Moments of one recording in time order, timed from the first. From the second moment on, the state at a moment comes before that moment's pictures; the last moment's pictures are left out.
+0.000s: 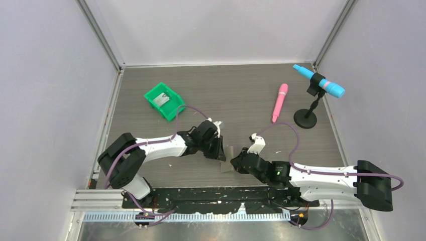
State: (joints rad) left arm -0.90 1.56 0.80 -0.12 0.26 -0.73; right arm 1.23 0.98 0.36 -0.07 0.51 1.10
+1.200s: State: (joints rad) left arm -0.90 1.39 0.68 -0.11 0.27 -0.71; right arm 1.15 0.90 0.45 -0.22 0.54 0.87
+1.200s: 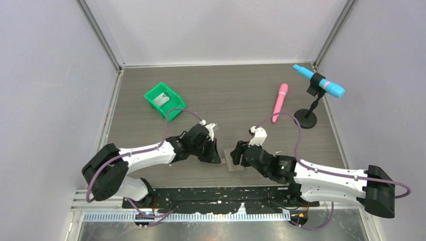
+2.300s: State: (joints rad) left arm -0.90 1.30 0.65 -0.07 0.28 -0.74; right arm 1.22 1.19 0.54 -0.29 0.54 0.87
